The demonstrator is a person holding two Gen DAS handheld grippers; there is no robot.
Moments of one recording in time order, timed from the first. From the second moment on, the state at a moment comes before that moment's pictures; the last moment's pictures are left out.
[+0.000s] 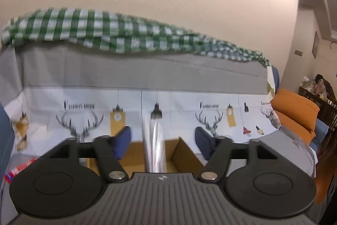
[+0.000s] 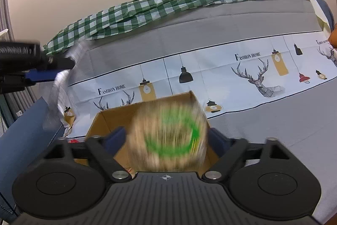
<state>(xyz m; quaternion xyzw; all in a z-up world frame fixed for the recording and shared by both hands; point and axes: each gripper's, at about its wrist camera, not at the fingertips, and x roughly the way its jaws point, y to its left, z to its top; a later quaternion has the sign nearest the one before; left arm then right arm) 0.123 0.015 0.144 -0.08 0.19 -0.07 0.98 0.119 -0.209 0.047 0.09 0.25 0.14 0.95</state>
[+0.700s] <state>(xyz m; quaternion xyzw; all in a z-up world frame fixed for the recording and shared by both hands) 0.040 0.188 0.006 -0.10 0.34 0.06 0.93 0.112 -0.209 0.052 0.10 0.24 0.14 0.96</state>
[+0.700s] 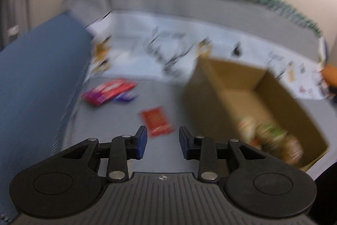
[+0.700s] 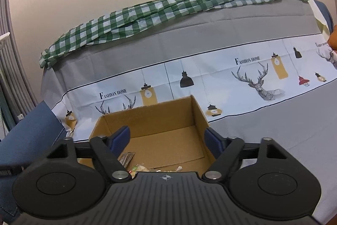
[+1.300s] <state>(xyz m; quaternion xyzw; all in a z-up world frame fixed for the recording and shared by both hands) 0.035 0.249 -0.080 -0.17 0.49 0.04 0.86 0.118 -0.189 0.049 0.07 0.26 0.13 0.95</state>
